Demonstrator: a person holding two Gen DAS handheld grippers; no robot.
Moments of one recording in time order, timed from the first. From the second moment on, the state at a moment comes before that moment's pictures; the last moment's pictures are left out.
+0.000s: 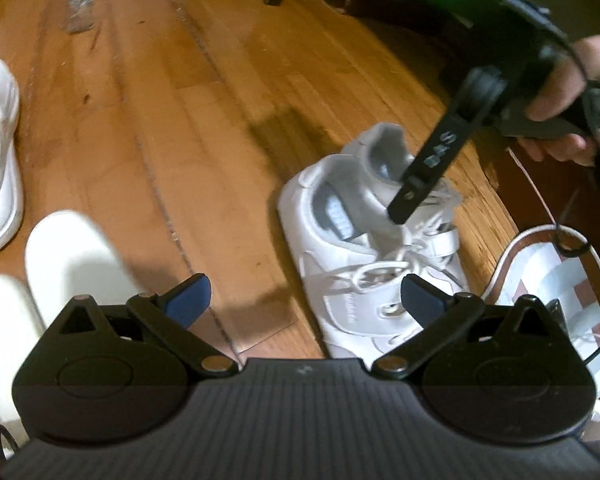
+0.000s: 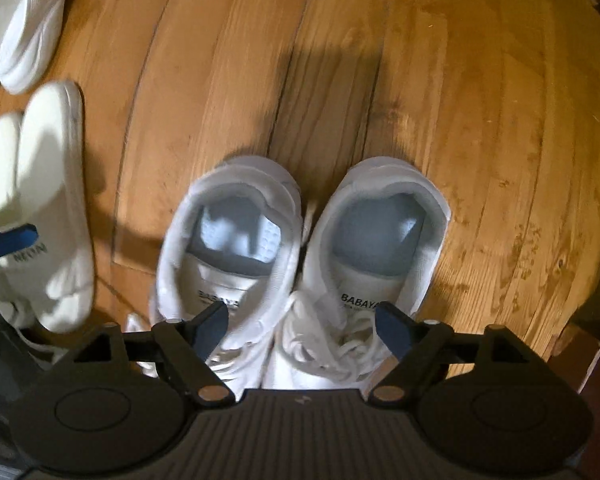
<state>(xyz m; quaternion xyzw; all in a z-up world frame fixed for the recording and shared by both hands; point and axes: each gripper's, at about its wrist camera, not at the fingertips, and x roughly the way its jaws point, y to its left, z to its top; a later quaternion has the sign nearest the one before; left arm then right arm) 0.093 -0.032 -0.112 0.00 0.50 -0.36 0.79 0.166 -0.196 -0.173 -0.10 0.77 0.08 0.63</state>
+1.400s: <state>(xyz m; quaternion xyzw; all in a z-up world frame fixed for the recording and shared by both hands) 0.075 -0.036 -0.108 0.00 0.49 -0.38 0.78 0.139 -0.131 -0.207 -0.15 0.81 0.05 0.57</state>
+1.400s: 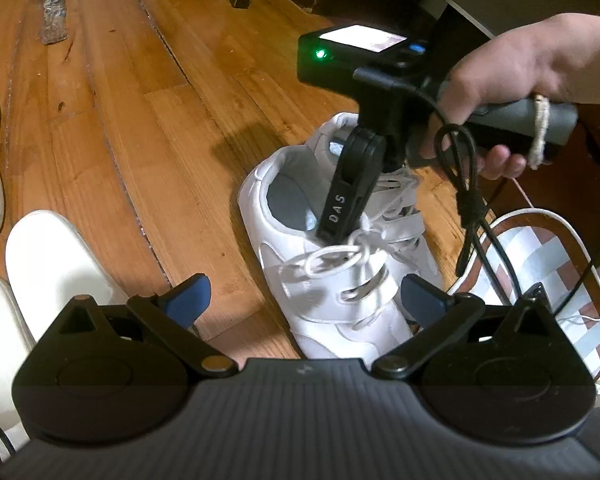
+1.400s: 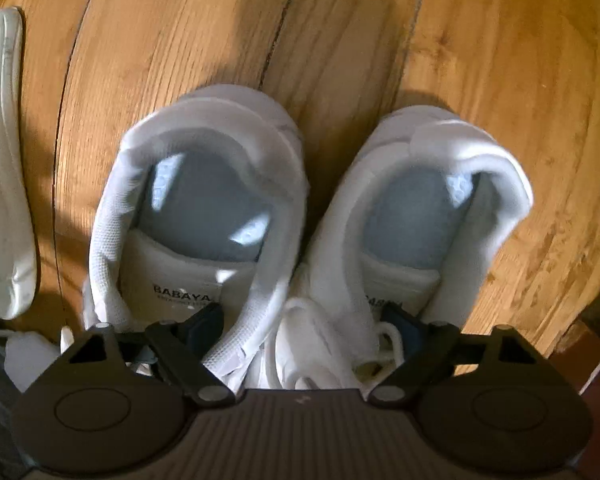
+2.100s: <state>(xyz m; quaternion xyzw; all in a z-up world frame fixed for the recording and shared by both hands) 0.074 -0.029 -0.104 -0.01 0.49 -0.37 0.79 0.136 -0.104 -0.178 -0.09 0.80 0.05 0.59</state>
